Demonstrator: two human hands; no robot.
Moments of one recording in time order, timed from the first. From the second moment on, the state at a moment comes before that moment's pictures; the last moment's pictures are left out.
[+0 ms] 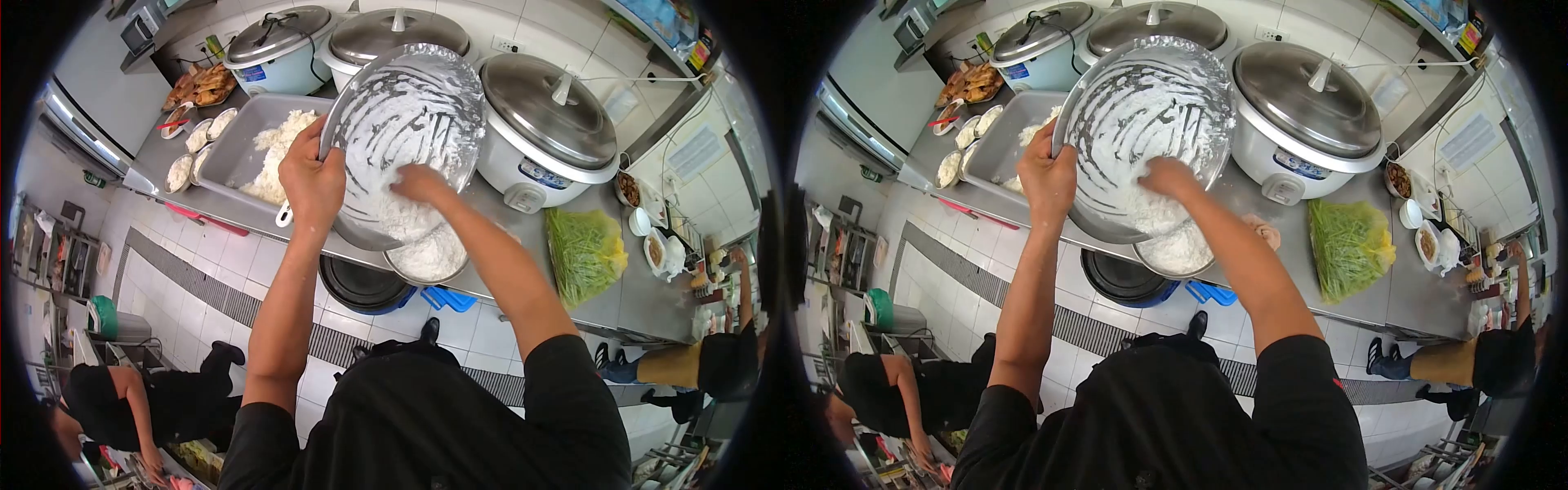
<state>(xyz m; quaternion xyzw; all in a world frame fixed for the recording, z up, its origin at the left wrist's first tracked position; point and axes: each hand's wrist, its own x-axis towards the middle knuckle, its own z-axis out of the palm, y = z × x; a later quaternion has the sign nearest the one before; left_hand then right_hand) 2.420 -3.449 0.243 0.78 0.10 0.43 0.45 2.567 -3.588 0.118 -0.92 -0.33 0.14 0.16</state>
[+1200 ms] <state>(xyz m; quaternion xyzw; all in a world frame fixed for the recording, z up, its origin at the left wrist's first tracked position) 2.418 -3.453 0.234 0.77 0.09 0.47 0.42 2.523 -3.601 0.137 -0.88 -0.41 0.23 0.12</state>
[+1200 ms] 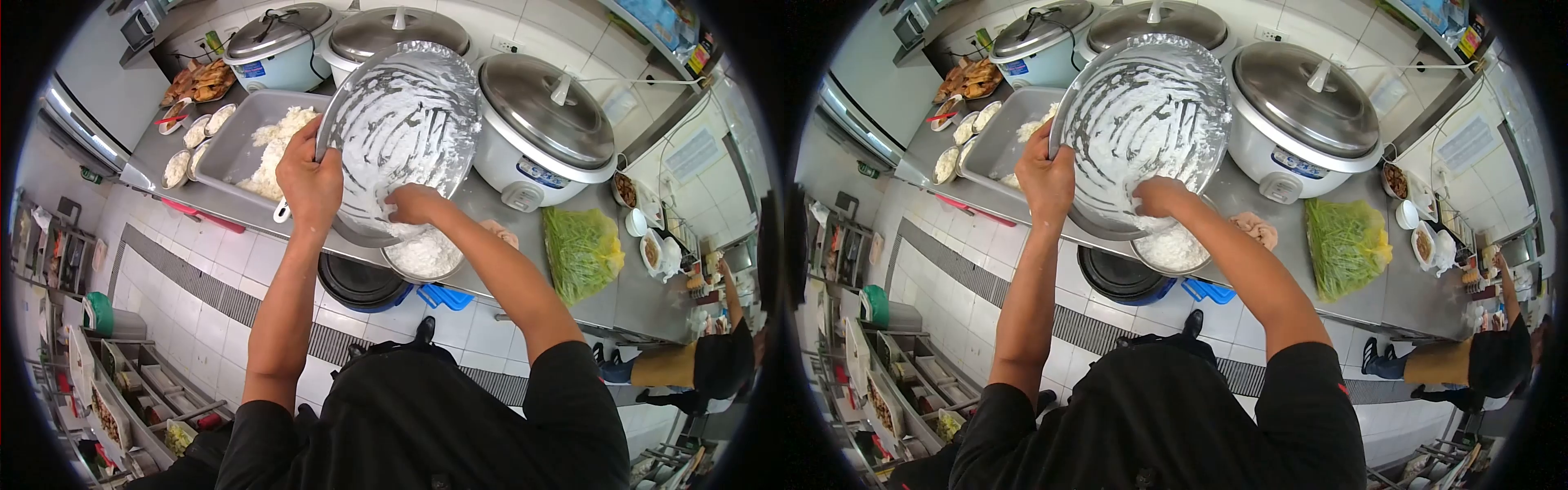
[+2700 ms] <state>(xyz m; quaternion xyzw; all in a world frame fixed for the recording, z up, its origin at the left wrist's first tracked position) 2.412 -3.446 0.232 0.76 0.09 0.48 0.42 2.551 -3.596 0.141 -0.83 -0.48 0.28 0.06</state>
